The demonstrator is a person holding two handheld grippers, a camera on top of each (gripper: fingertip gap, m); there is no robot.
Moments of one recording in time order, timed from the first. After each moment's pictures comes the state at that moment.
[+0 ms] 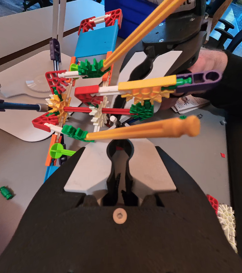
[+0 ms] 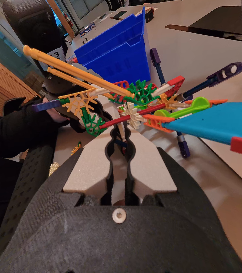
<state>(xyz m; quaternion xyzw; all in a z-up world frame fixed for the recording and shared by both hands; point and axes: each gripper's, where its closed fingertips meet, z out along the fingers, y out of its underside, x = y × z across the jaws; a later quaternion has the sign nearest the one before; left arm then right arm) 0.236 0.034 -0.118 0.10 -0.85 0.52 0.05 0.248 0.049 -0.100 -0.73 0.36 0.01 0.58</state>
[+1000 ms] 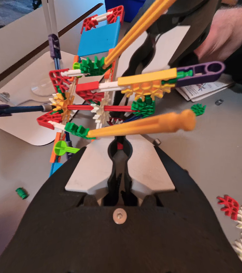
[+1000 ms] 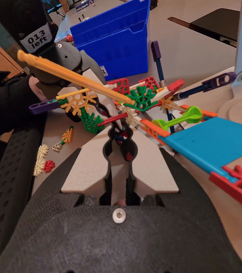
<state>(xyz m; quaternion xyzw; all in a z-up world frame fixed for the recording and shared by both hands) 0.234 0.029 -0.127 0.06 -0.87 0.48 -0.03 0.239 0.031 -0.106 -0.77 0.32 -0.03 0.55</state>
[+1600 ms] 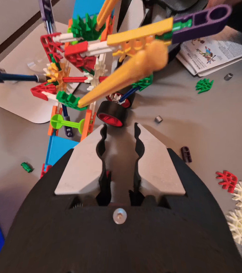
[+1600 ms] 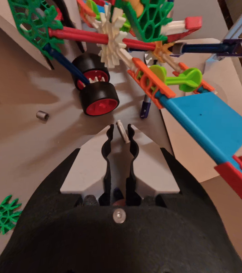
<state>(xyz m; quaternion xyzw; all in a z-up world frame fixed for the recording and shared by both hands) 0.230 0.058 -0.143 0.06 -0.90 0.43 -0.04 0.251 -0.022 -0.170 -0.90 0.23 -0.18 0.32</state>
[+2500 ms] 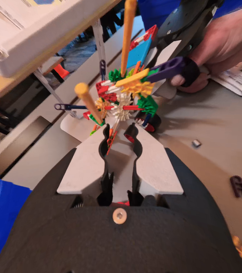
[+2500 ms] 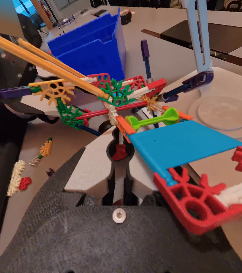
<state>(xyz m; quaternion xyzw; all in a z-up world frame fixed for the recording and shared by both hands) 0.269 0.049 -0.099 0.04 -0.83 0.51 -0.23 0.275 0.014 -0.118 -0.74 0.36 -0.06 0.56</state>
